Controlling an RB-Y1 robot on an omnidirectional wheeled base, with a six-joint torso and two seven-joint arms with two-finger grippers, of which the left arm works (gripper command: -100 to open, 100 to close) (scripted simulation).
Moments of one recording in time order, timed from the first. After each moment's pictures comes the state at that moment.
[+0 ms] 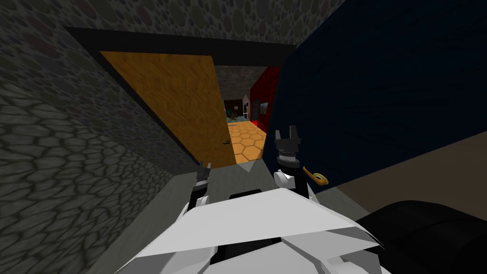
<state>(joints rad) 0.29 0.19 0.05 -1.45 0.10 -0.76 0.21</state>
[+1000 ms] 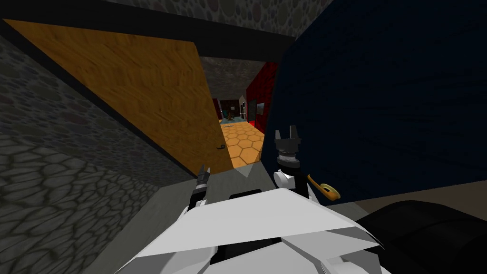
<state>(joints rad) 0.23 0.23 0.06 -1.20 0.09 -0.79 0.22</state>
